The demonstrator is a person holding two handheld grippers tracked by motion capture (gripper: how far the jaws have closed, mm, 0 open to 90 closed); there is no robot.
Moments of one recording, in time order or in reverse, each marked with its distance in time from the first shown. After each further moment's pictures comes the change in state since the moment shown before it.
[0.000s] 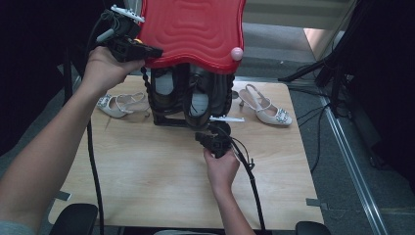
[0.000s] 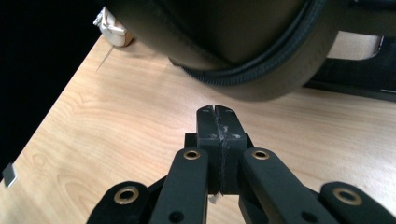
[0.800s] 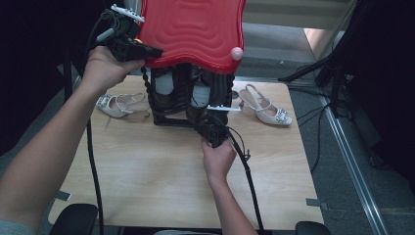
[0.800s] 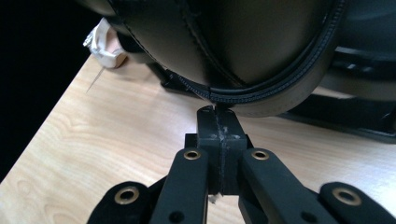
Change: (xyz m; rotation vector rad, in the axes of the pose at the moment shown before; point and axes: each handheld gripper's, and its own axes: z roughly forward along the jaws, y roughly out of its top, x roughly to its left) left arm 0.000 0.001 0.000 0.005 -0.003 -0.005; right arm 0.005 0.028 0.007 -0.029 -0.048 -0.006
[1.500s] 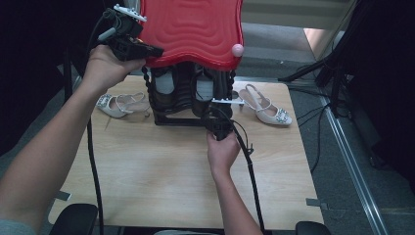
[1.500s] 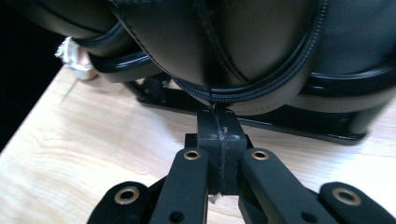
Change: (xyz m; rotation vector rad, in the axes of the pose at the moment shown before) left arm -0.001 0.003 0.001 0.005 0.016 0.024; right arm -0.013 0.017 -0.002 -0.008 -0.079 -0.004
